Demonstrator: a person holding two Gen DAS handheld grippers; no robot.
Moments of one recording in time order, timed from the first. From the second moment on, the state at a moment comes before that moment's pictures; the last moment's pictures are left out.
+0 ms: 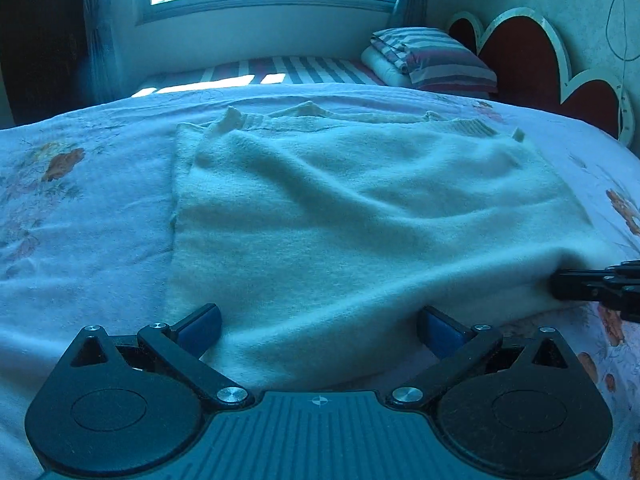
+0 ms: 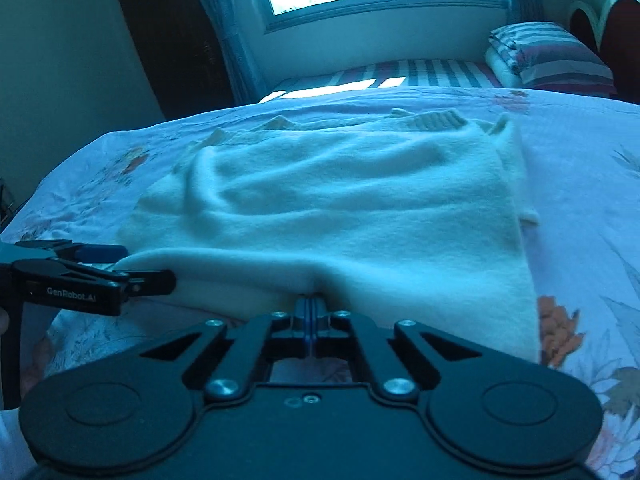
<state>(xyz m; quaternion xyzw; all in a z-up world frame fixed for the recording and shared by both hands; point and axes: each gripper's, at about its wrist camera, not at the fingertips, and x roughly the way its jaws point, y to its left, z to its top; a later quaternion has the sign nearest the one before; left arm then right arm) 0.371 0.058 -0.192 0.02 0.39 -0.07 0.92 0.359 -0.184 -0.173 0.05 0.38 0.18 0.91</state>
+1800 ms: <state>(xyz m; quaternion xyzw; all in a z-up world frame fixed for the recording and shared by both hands) 0.538 0.116 -0.183 -0.03 0.39 -0.06 0.92 0.523 -0.247 -0.167 0.06 0.38 0.10 0.92</state>
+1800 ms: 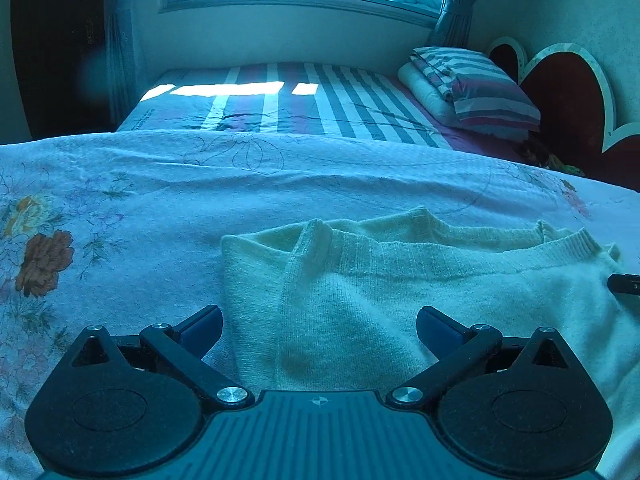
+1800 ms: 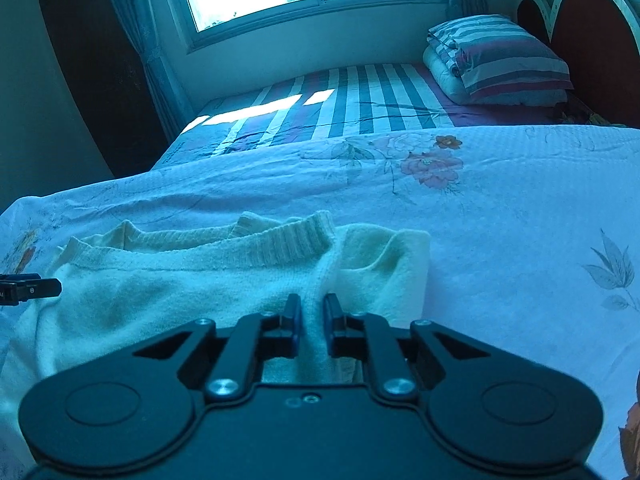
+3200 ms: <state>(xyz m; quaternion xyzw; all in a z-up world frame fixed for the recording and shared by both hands) 0.478 0.062 -0.147 0.01 0.34 -0.14 0.93 0.464 -0.225 -0.135 0.05 0.33 0.21 0.92</state>
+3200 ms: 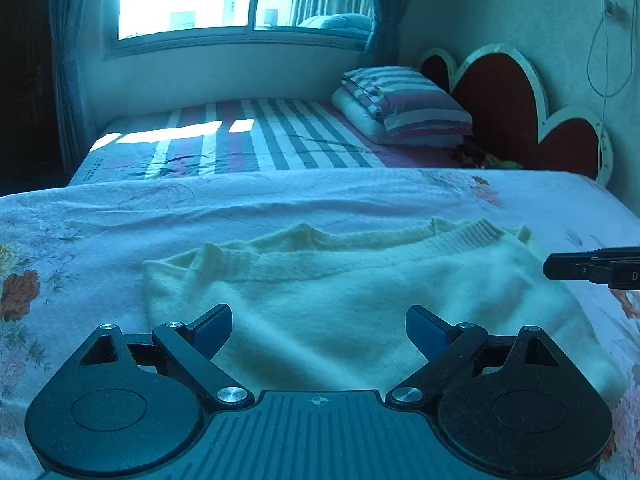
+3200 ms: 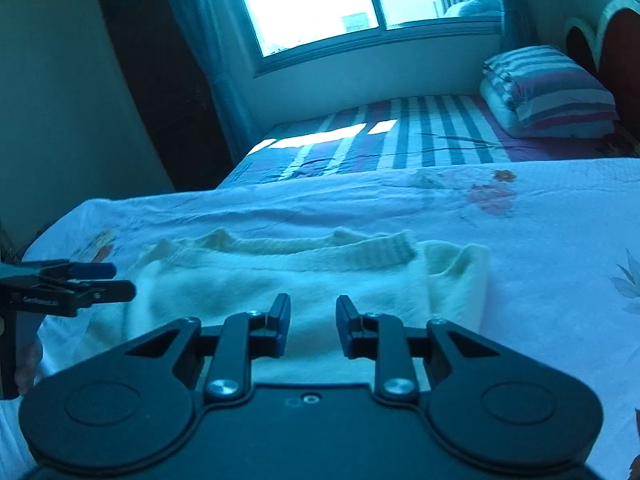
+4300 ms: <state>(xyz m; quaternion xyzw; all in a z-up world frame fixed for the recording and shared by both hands) 0.485 0.103 -0.133 0.01 0.30 -0.12 0.95 0.523 -0.245 -0.141 0.00 0.35 0.15 0.93</state>
